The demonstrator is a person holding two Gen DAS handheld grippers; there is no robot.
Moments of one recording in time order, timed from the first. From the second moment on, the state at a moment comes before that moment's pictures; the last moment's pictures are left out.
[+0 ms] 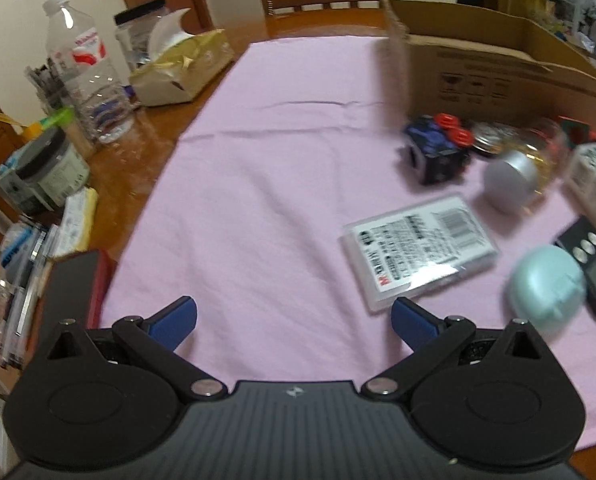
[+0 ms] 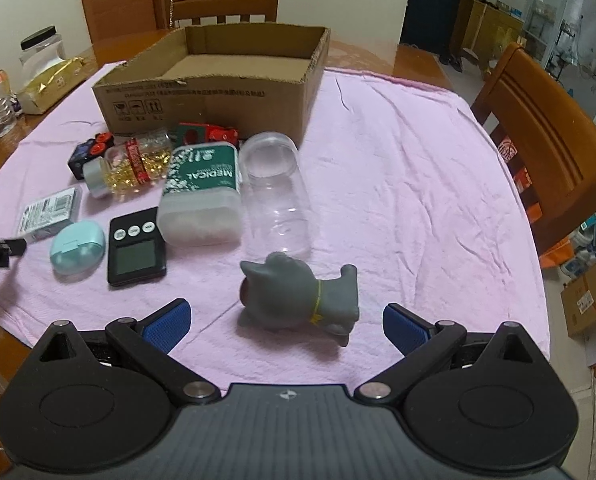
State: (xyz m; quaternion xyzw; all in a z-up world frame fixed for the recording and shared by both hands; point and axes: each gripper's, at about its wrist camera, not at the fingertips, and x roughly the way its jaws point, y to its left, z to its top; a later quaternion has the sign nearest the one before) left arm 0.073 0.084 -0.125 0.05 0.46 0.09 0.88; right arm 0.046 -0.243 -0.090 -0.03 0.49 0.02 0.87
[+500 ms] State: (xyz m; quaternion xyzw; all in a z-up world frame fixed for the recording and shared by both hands) left arm 0.116 0.043 -0.112 0.01 0.46 0.01 0.89; right arm 0.056 -0.248 -0.129 -0.03 0.53 0.02 0.85
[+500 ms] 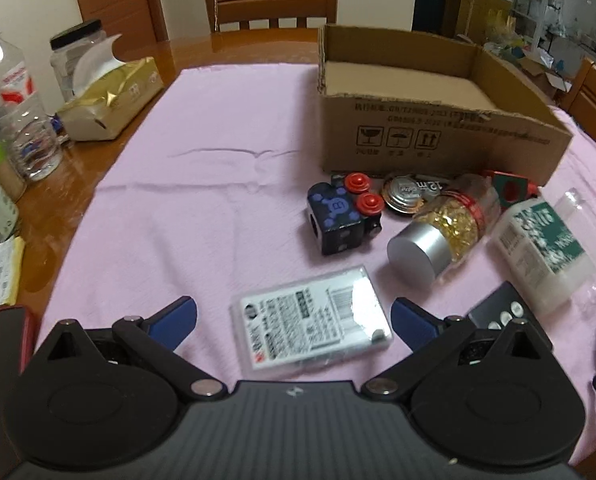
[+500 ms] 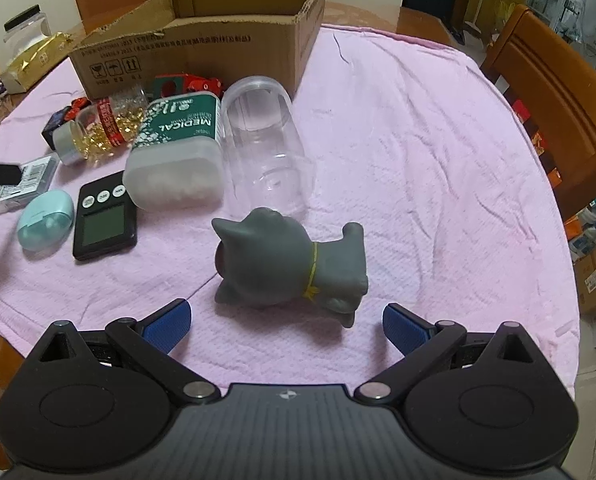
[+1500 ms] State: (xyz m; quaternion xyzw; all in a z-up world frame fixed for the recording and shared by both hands) left arm 0.120 0.045 -0.131 0.00 0.47 -0.06 0.88; right arm 0.055 -0.247 -0.135 -0.03 0.50 0.02 0.86
